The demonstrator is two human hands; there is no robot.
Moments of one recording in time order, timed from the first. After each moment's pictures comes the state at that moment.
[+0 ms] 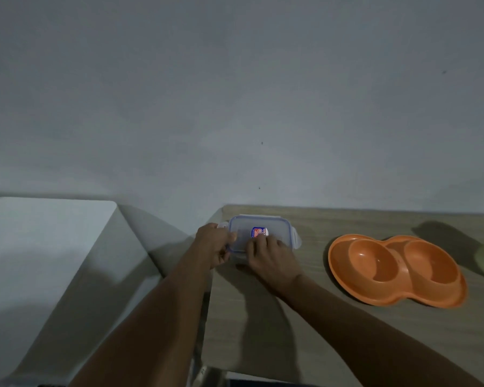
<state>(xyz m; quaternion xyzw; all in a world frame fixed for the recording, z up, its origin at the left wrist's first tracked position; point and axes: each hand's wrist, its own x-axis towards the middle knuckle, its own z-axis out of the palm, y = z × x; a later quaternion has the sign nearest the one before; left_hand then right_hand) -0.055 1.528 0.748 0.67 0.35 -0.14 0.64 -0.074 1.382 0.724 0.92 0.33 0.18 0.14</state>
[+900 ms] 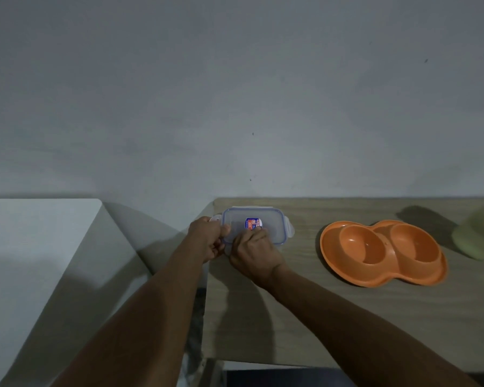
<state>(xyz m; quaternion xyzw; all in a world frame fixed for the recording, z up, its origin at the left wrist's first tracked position) -0.044 1.538 0.723 0.65 0.33 -0.15 0.67 -0.085 1.413 0.724 0.91 0.27 0.11 0.30</state>
